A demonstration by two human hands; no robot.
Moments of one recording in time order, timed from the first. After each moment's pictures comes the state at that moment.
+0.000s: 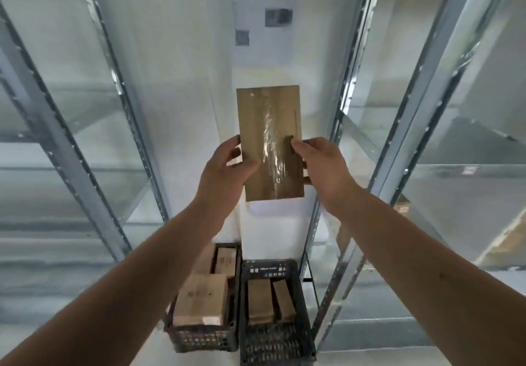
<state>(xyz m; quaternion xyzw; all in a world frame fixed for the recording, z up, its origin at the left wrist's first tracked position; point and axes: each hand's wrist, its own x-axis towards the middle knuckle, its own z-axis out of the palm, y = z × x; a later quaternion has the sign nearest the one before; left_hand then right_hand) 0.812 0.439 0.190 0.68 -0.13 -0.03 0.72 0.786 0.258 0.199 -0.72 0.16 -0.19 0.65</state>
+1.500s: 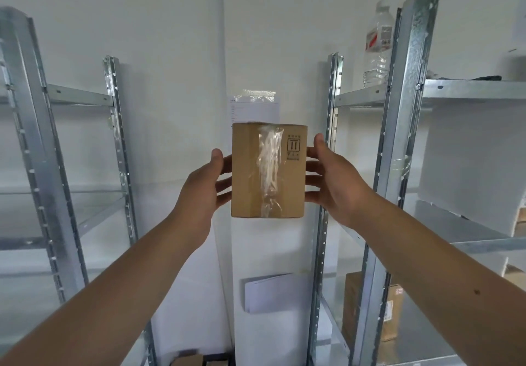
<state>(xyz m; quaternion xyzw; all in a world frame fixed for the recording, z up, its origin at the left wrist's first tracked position) 0.826 0.490 0.332 0.63 -0.22 0.00 0.75 0.751 0.277 0.354 -0.69 0.03 -0.24 0.68</state>
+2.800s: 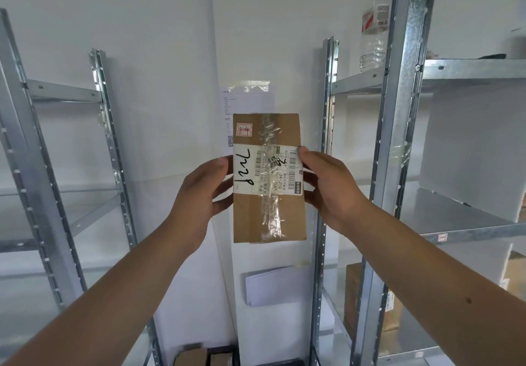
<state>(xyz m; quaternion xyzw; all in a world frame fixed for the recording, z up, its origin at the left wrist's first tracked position) 0.835 0.482 0.311 0.62 -0.28 -0.01 0.73 0.756 0.271 0.325 -0.61 0.00 -0.24 0.75</state>
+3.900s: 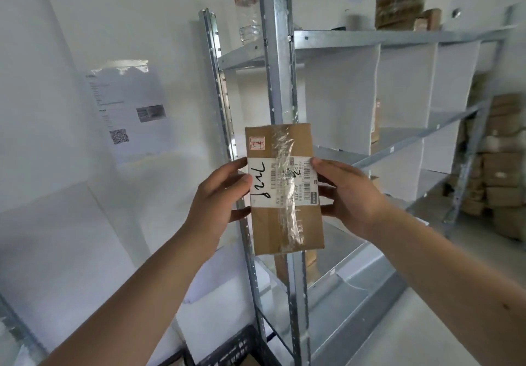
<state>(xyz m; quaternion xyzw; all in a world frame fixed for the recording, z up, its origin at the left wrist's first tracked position) 0.789 0.375 0.272 0.59 -0.42 -0.20 0.66 0.612 0.221 0.263 -0.58 0.19 -0.37 0.70</state>
